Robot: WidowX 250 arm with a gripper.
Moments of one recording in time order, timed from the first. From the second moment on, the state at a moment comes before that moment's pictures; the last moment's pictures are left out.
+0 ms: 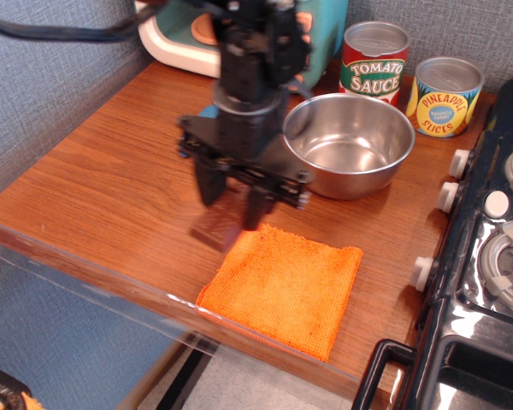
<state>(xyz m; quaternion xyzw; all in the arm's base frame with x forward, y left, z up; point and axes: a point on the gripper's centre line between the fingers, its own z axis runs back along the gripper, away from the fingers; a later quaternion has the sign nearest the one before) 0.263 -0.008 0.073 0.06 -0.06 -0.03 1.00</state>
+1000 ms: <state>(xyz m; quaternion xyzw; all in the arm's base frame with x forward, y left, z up) 0.270 0.057 0.041 0.07 -0.01 0.06 1.00</state>
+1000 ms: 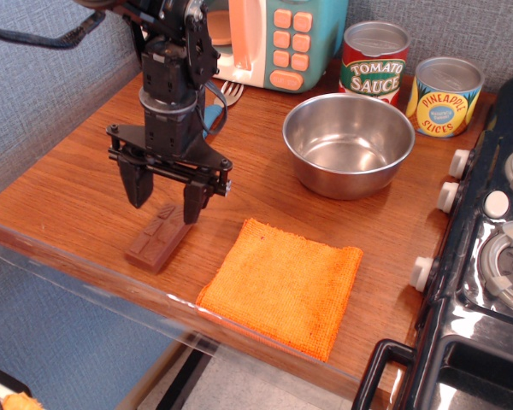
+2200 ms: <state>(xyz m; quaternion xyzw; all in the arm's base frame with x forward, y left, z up) 0.277 0.043 0.092 0.01 -0.06 0.02 1.00</state>
